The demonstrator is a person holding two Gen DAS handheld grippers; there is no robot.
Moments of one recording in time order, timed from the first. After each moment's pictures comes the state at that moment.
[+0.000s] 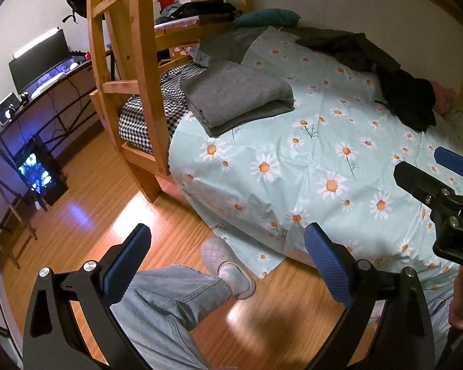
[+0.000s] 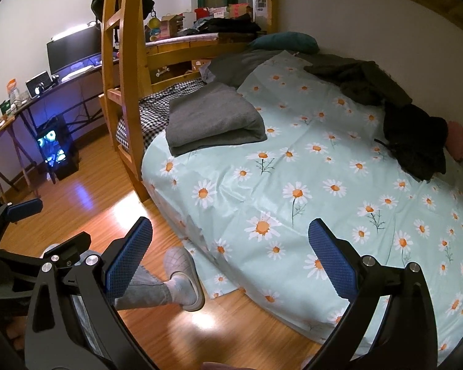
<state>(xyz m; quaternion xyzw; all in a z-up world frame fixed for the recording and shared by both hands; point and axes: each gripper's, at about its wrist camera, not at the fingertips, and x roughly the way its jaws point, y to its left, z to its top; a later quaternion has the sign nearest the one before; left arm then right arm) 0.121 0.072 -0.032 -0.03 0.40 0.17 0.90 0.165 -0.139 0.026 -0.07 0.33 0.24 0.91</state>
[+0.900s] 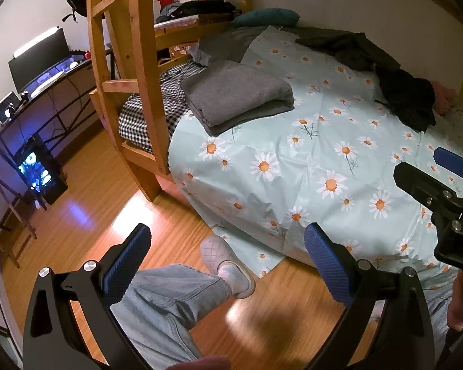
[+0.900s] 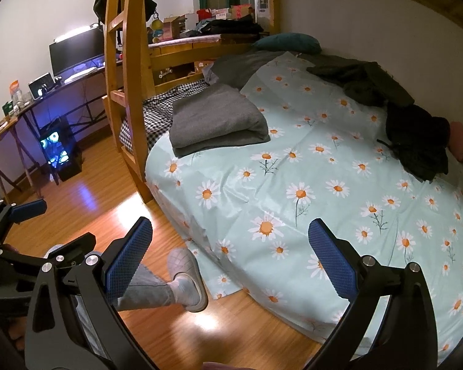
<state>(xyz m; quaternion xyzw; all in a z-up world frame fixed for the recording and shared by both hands) 0.118 0.073 -0.031 -0.03 0.40 0.17 0.90 0.161 -0.134 0.026 -0.07 0.33 0.25 0.91</state>
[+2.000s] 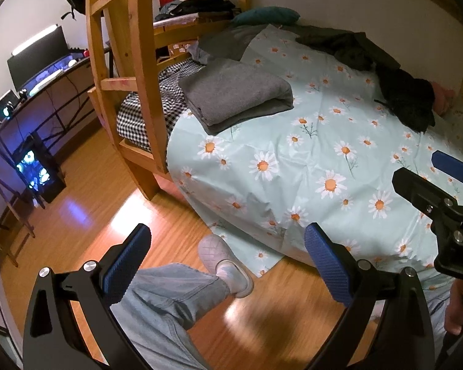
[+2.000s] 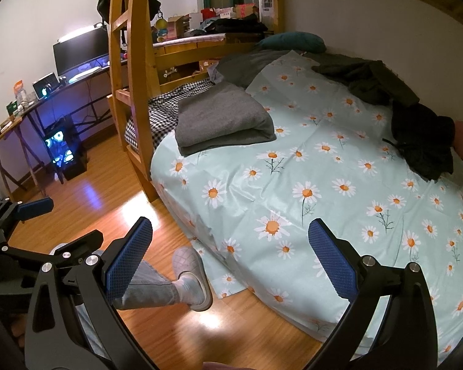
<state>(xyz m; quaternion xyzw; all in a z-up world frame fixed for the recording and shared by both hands) 0.122 0.079 -0.033 -0.03 0.41 0.16 0.90 0.159 -0.130 0.026 -0.07 0.33 0.26 0.90</state>
